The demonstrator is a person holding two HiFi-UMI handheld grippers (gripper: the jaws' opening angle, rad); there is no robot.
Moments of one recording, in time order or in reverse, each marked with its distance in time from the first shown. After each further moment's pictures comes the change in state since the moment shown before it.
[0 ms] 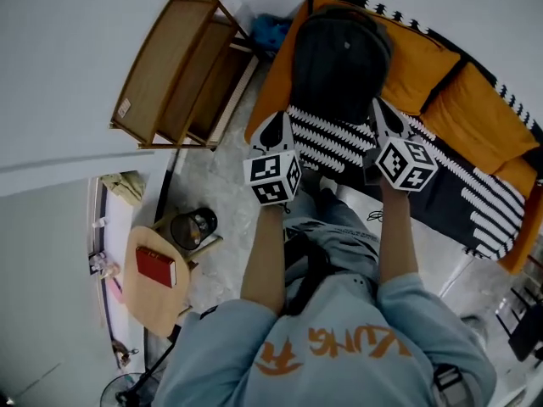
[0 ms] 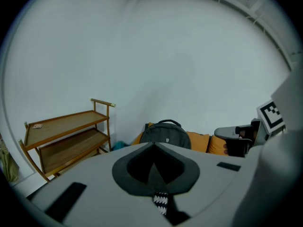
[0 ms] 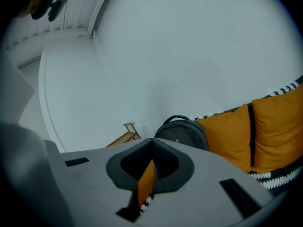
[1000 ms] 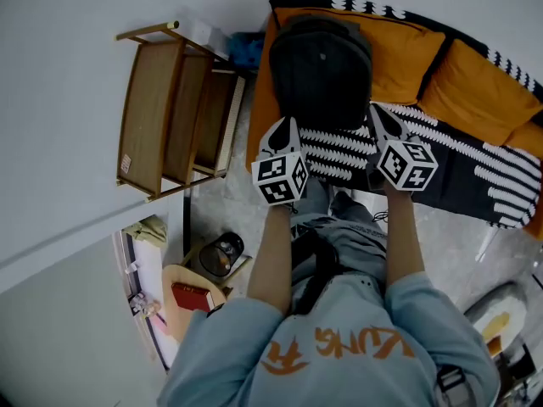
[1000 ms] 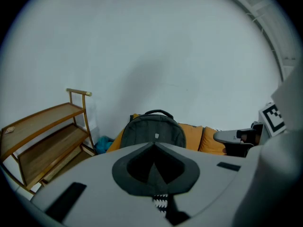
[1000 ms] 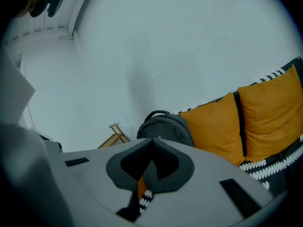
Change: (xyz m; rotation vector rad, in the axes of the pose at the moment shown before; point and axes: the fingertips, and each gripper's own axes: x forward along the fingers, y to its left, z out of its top) left arm 0.108 -0.046 -0.005 0.058 0.135 -0.159; right arm 0.027 -0.078 -0.007 0.131 0.030 -0.124
